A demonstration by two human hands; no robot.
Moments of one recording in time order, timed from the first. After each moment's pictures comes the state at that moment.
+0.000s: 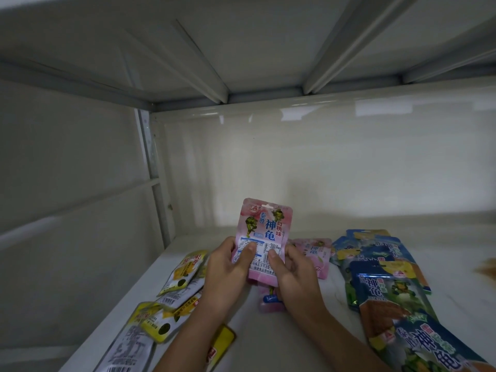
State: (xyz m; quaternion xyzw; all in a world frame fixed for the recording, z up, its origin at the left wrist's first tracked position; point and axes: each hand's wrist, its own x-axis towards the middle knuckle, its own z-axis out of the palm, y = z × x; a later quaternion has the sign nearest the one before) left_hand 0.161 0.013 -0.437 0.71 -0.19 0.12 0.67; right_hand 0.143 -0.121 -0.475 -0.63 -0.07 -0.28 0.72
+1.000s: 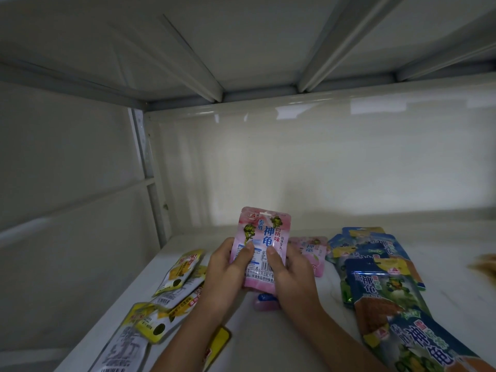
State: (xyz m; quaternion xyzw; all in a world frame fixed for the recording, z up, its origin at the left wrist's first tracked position) left_hand 0.158 0.006 -0.436 0.69 -0.18 0.06 0.70; right_hand 0.143 -0.123 -0.475 -0.67 -0.04 -0.33 0.67
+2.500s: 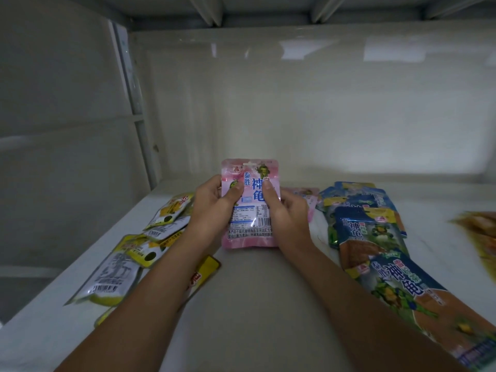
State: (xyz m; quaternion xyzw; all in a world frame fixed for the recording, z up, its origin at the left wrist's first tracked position) left_hand 0.156 0.006 -0.433 0.64 -0.14 0.05 0.75; right_hand 0.135 -0.126 -0.466 -0.66 -0.04 -0.31 0.69
